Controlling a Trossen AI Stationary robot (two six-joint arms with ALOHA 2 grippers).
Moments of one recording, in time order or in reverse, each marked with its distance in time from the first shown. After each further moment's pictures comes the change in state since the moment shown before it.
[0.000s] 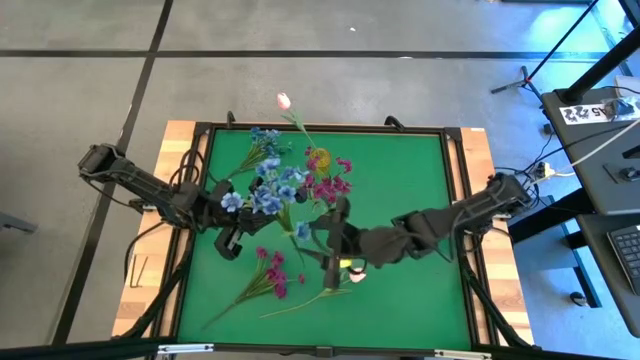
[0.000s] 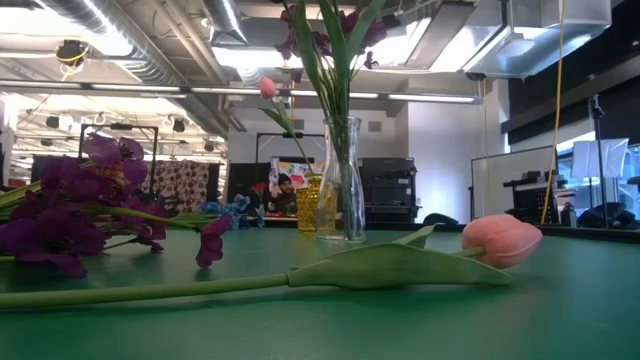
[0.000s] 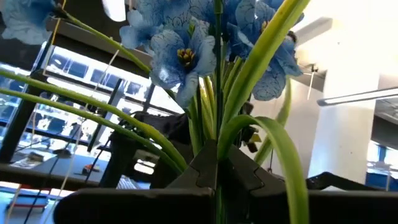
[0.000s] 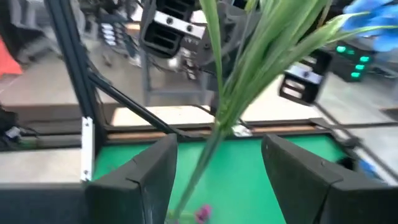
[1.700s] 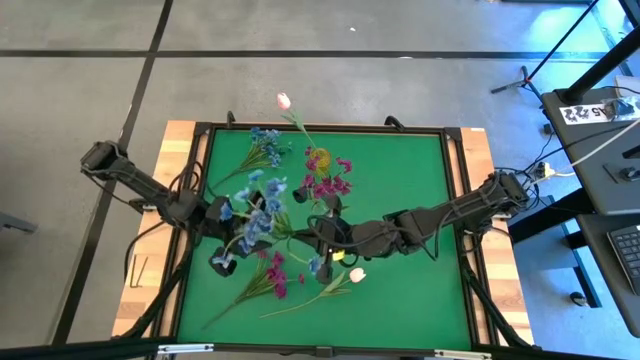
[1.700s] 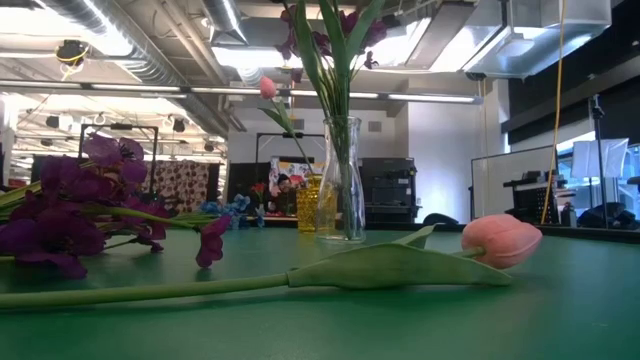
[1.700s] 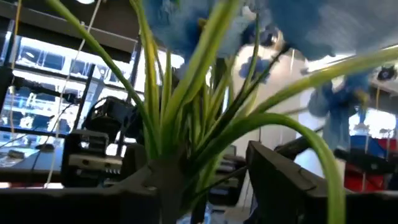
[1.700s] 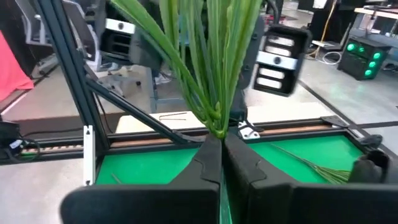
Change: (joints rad) left arm -0.114 -0.001 0.000 -0.079 0.004 0.112; right arm -0.055 -0.004 -0.114 0.153 -0.050 0.017
